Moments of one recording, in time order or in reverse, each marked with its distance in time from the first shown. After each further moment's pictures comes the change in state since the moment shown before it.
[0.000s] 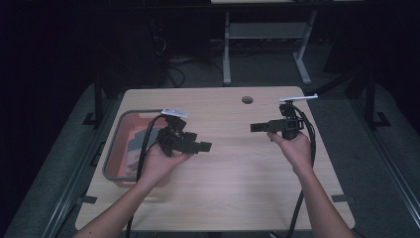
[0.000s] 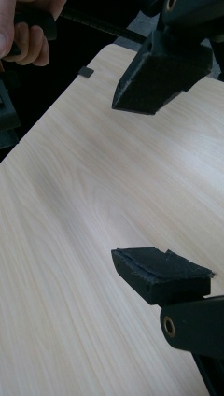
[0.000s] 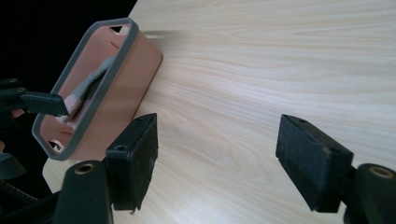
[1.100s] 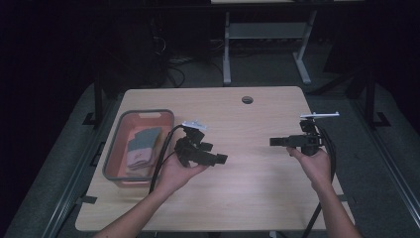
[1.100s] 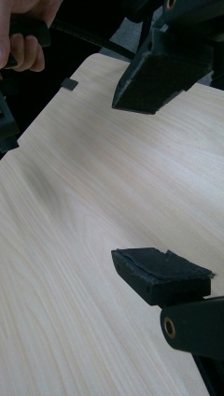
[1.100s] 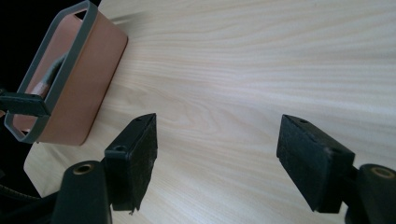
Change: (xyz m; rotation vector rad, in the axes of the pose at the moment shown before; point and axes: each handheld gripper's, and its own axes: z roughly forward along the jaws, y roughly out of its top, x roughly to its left) left arm -0.025 -0.014 0.039 0.037 -0.044 0.037; right arm -0.046 -0.045 -0.025 0.000 -0.044 0.082
